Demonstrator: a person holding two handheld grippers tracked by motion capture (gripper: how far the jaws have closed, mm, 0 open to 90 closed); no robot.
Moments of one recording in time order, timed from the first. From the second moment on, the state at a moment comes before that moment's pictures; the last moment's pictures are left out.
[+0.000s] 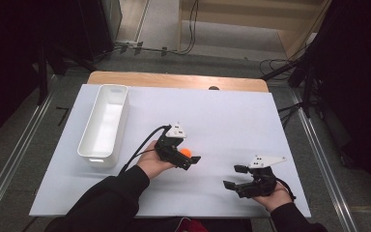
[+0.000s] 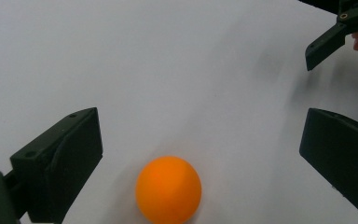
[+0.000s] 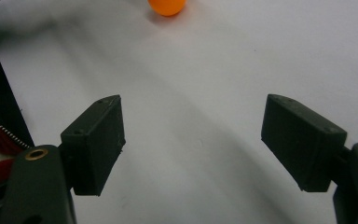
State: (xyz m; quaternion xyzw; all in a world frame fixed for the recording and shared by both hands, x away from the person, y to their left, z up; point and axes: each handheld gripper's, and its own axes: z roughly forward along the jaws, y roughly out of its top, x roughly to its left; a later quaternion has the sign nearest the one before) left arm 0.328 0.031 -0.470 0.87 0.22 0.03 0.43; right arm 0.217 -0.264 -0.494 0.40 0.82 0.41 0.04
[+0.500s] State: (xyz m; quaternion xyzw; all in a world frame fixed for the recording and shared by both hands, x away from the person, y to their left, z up) left arm 0.326 0.032 -0.483 0.87 0.23 0.03 0.43; right arm 0.217 -0.264 -0.494 0.40 0.82 0.41 0.04
